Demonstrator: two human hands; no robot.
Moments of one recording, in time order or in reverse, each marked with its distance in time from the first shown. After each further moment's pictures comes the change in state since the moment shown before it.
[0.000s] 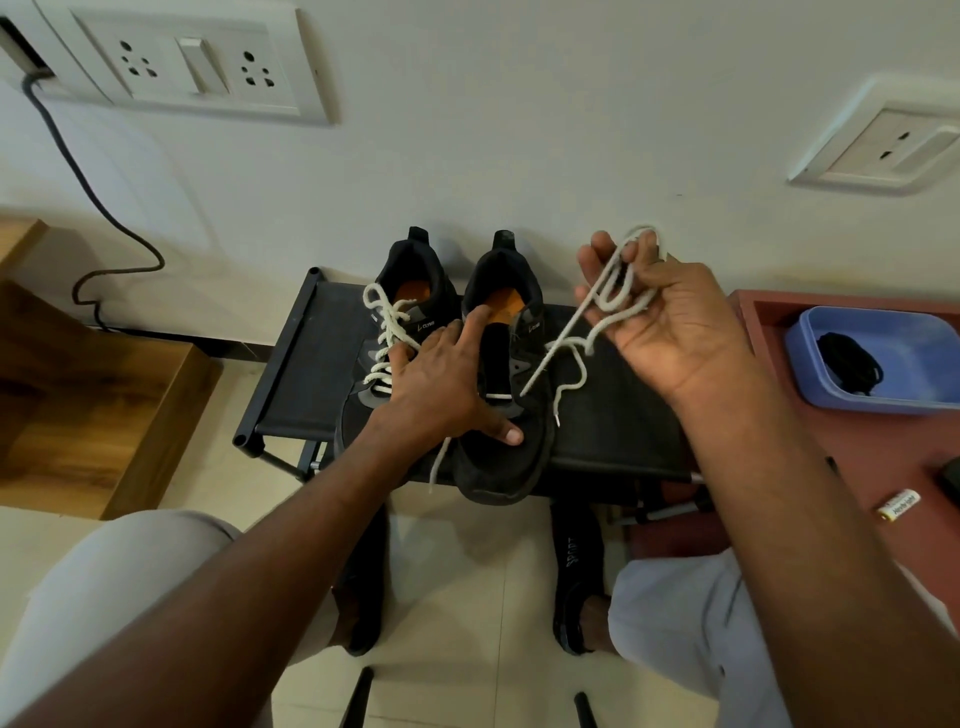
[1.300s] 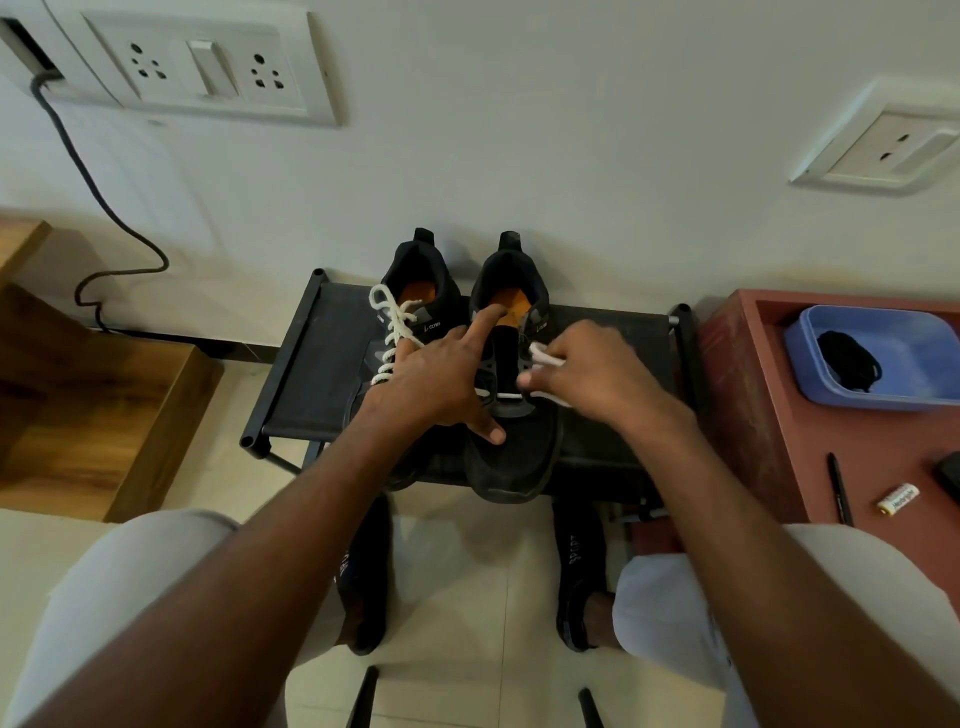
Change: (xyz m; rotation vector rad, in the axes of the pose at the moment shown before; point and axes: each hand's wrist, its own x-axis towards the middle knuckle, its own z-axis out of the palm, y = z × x) left_hand 0.005 -0.012 -0.014 0.040 -0.132 0.089; right_hand 0.010 0.054 -0.011 -1.743 -0.059 -0.111
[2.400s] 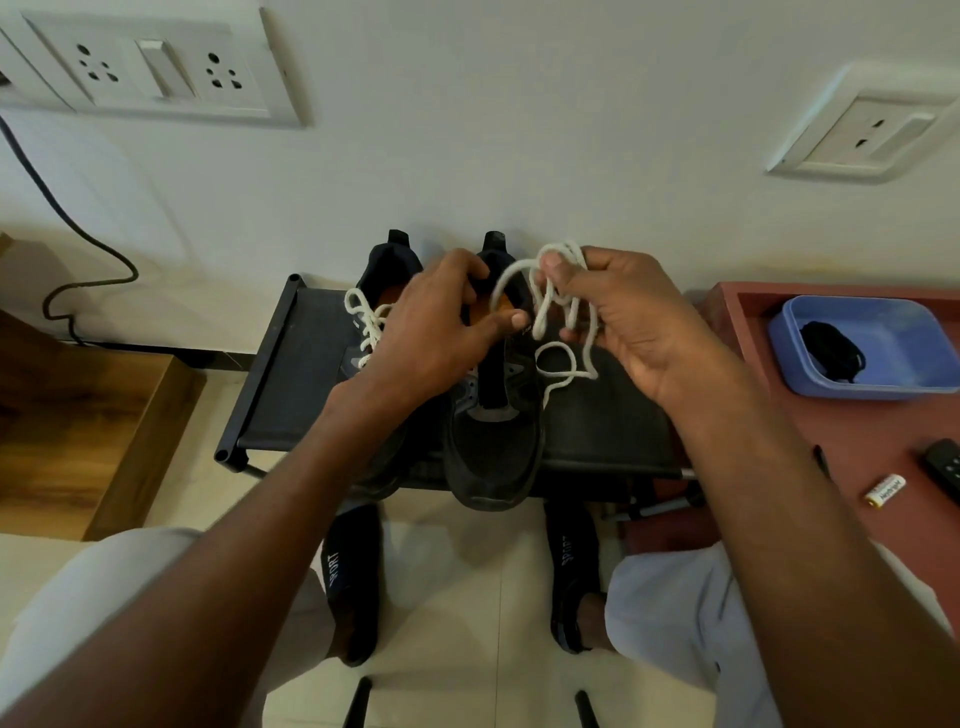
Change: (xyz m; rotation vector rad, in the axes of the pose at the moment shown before) left_hand 0.004 0.022 -0.027 -0.409 0.453 0.111; right_hand -0.005 -0.004 -0.052 0.951 0.105 -0.023
